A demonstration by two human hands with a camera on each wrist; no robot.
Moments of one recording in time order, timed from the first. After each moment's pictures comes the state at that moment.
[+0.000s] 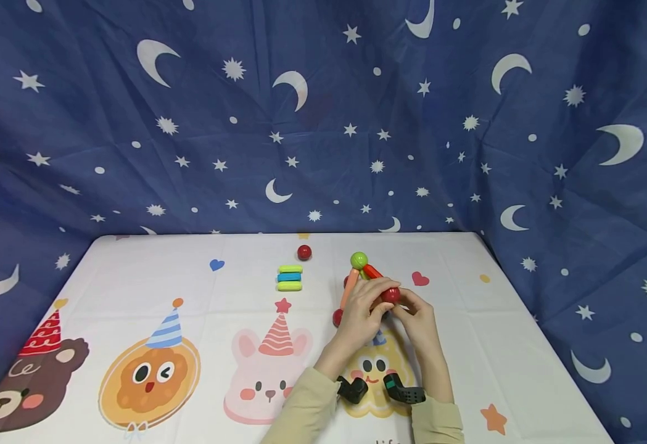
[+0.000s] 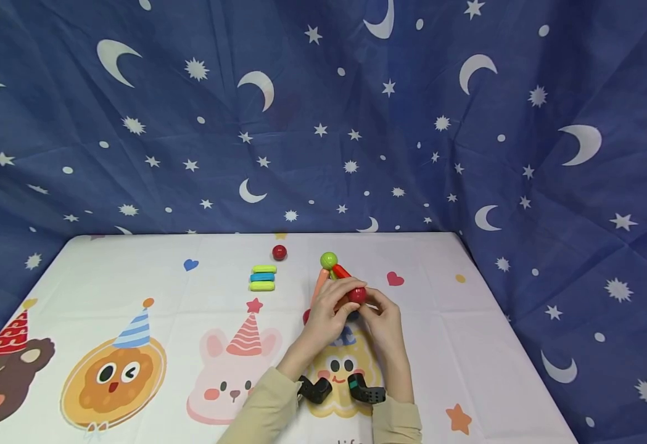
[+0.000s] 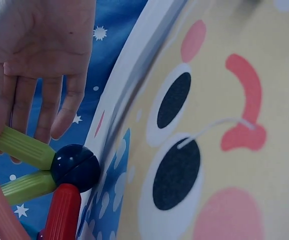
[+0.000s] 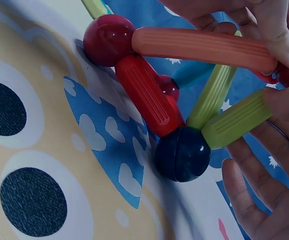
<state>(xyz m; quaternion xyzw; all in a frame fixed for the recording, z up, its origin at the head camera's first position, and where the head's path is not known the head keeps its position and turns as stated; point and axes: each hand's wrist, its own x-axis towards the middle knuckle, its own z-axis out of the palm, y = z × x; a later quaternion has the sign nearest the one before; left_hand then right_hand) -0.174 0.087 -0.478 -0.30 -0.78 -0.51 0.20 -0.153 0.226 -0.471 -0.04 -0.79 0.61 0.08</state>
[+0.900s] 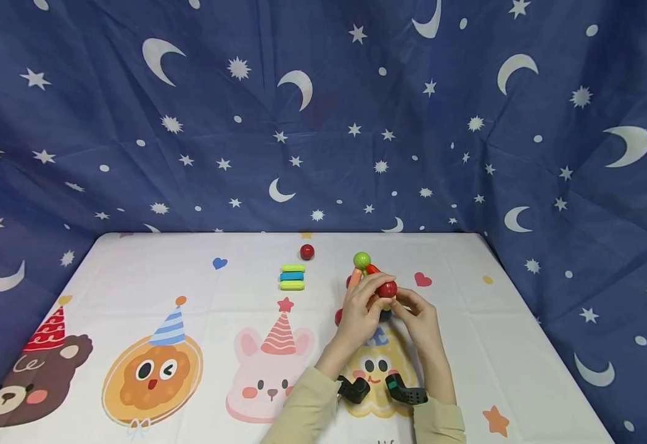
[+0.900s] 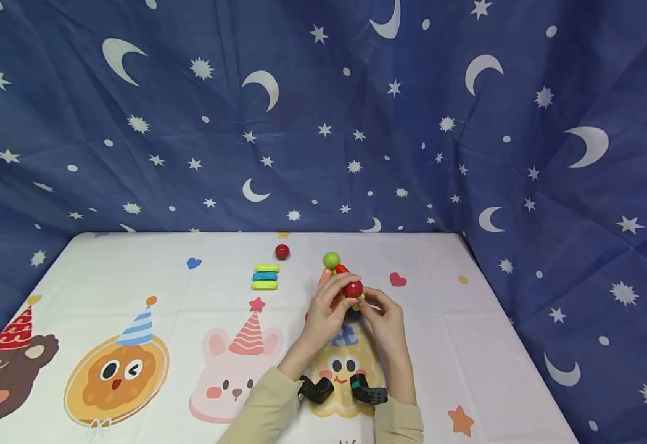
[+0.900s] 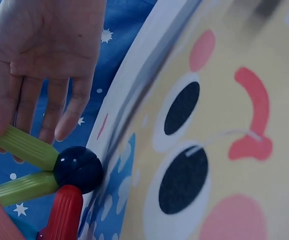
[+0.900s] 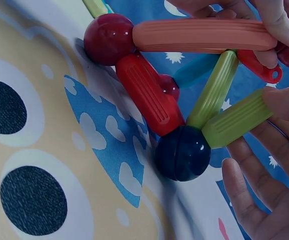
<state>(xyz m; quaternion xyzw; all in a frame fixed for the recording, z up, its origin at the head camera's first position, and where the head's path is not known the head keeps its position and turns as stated) -0.176 0.085 -0.476 -0.27 -0.75 -0.56 0.23 -0.152 0.225 -0.469 -0.06 -0.80 0.60 0.07</state>
